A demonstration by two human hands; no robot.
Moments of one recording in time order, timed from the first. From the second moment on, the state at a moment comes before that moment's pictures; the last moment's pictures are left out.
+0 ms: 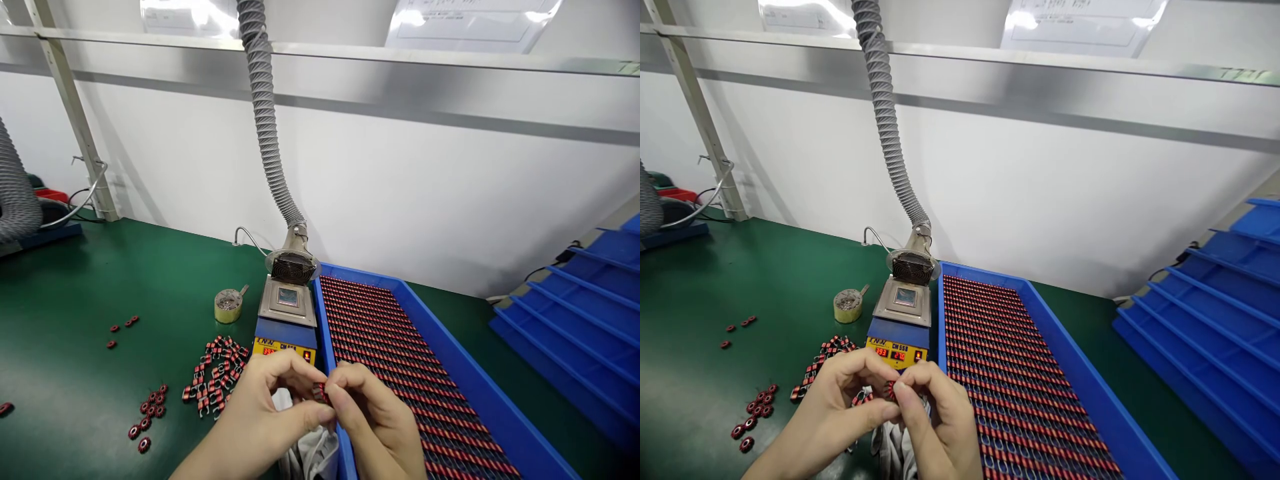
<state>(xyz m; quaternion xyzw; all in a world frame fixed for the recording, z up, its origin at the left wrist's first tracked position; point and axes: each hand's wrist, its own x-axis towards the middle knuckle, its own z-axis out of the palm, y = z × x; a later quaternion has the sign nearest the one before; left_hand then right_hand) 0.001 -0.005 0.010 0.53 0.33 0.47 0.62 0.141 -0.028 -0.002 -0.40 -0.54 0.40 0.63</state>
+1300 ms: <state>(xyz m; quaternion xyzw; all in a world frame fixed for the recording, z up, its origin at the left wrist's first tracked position) 0.000 0.006 -0.004 0.42 0.15 0.48 0.76 0.137 -0.023 -0.011 -0.30 -0.49 0.47 0.68</state>
